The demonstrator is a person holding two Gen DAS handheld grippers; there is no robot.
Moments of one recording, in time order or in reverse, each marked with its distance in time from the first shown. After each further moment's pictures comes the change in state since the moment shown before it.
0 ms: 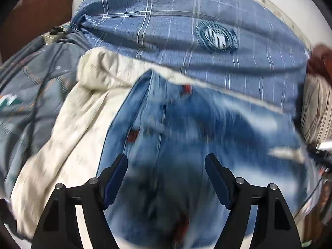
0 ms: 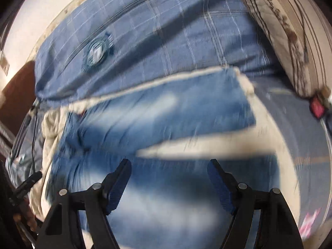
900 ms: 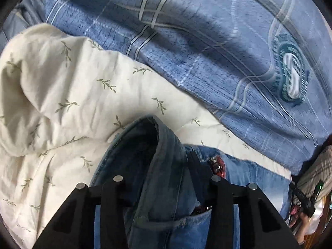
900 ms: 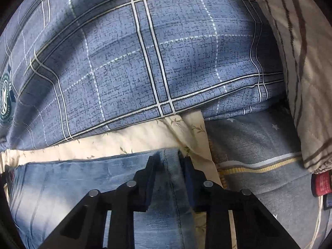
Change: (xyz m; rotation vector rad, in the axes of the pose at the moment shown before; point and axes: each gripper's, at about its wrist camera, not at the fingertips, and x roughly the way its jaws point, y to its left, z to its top) left arm 0.190 0.044 0.144 -0.276 0.213 -0.091; right arm 0.146 -0.103 0.140 0.047 0.054 -0.249
